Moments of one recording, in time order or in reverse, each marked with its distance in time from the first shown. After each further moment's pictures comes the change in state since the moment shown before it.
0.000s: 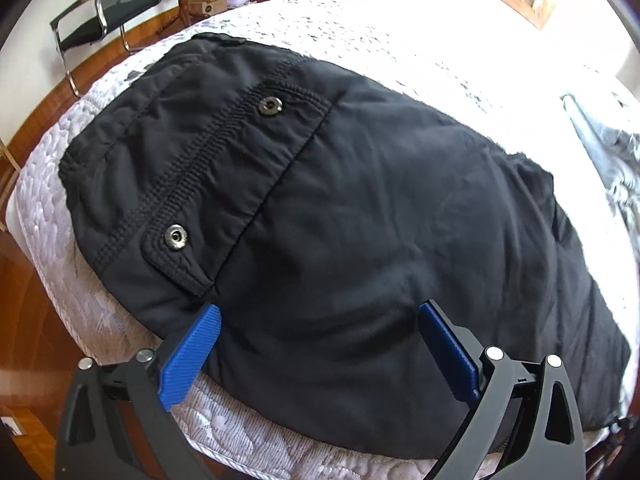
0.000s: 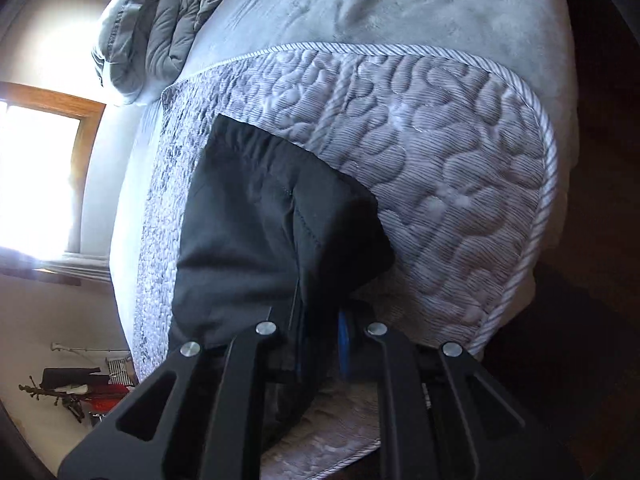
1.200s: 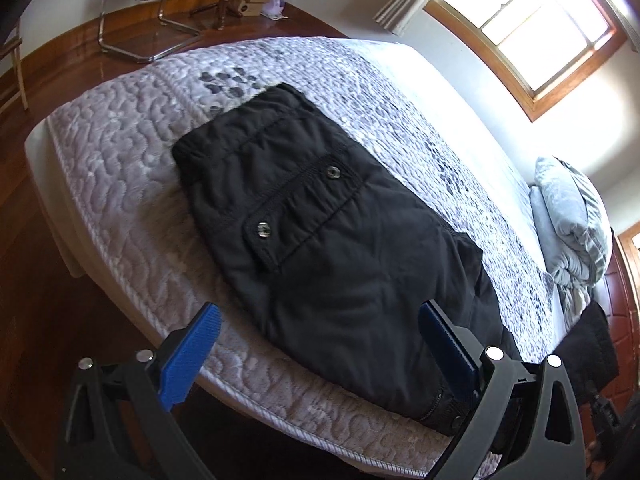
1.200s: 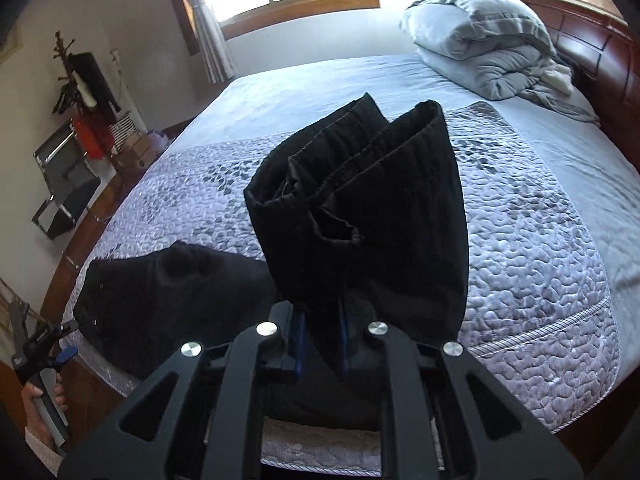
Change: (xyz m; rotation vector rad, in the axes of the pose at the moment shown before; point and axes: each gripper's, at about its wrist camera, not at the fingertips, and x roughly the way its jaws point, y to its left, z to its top) left arm -0.089 0.064 -0.019 -0.253 -0.114 -0.203; right arm -0.017 0.305 -0.246 -1.140 -0.014 0.083
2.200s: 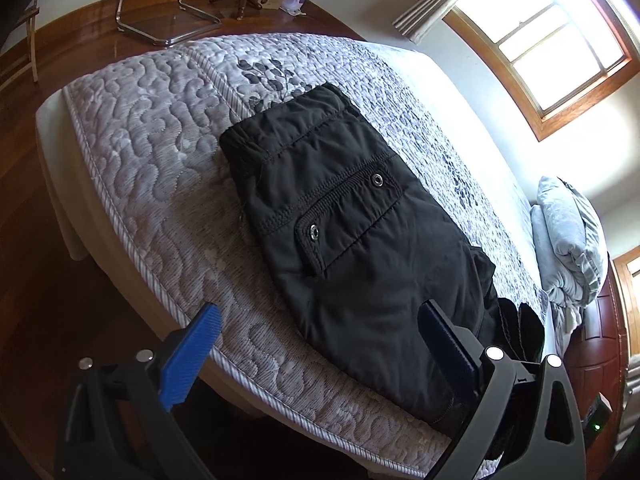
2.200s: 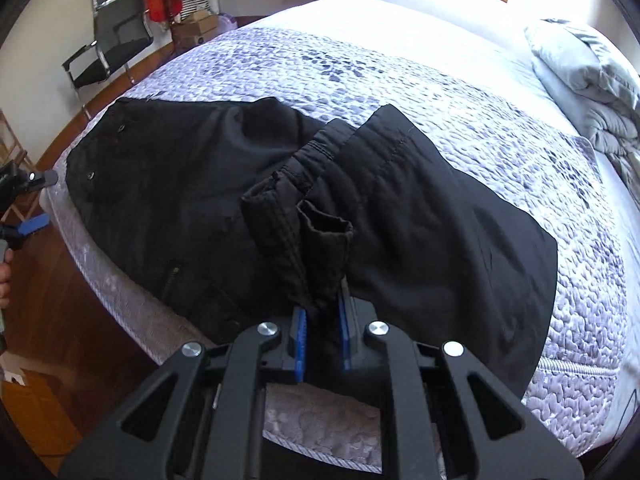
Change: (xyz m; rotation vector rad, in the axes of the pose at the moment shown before) left arm 0.001 0.039 0.005 -0.073 0.007 -0.024; right arm 0.085 0.126 -0.070 -0.388 0.219 0.019
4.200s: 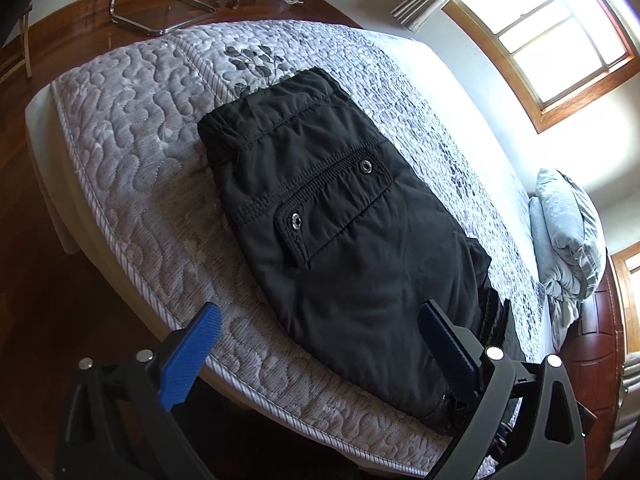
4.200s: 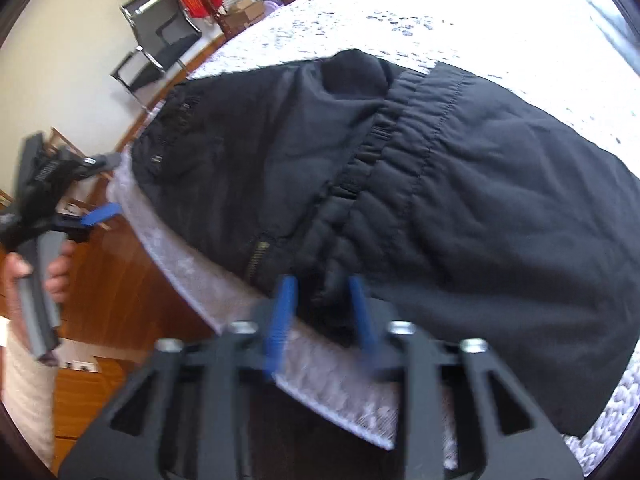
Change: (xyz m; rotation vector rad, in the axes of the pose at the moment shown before) left arm 0.011 -0.009 0.002 -0.005 0.047 -0.010; right arm 0.014 0.006 -0.009 0.101 0.072 0.366
